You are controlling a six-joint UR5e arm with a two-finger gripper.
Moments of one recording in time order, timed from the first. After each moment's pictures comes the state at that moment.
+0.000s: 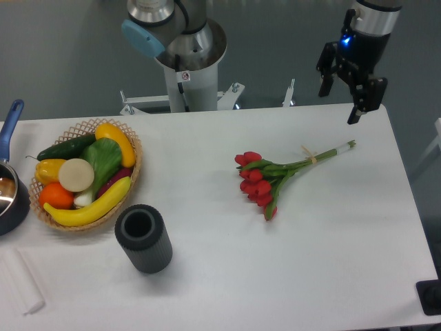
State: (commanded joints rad) arm 2.96 -1.63 -1.60 -1.38 1.24 2.09
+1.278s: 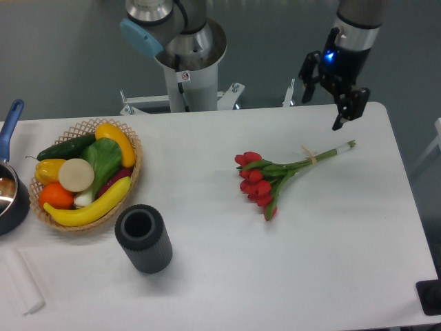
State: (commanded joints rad) arm 2.91 -1.61 -1.75 -1.34 1.29 1.84
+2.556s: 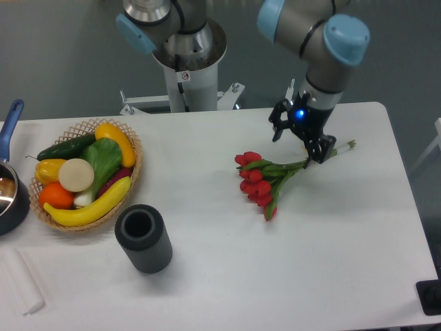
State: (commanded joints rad) arm 2.78 -1.84 -1.76 -1.13 1.38 1.66
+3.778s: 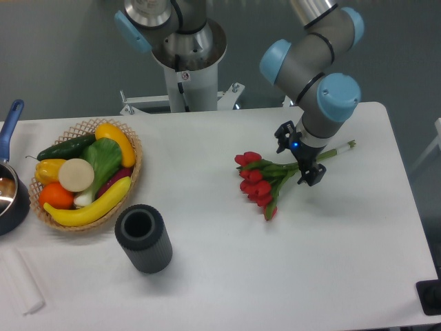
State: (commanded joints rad) arm 2.76 -1.92 -1.88 -1.01 1.51 1.80
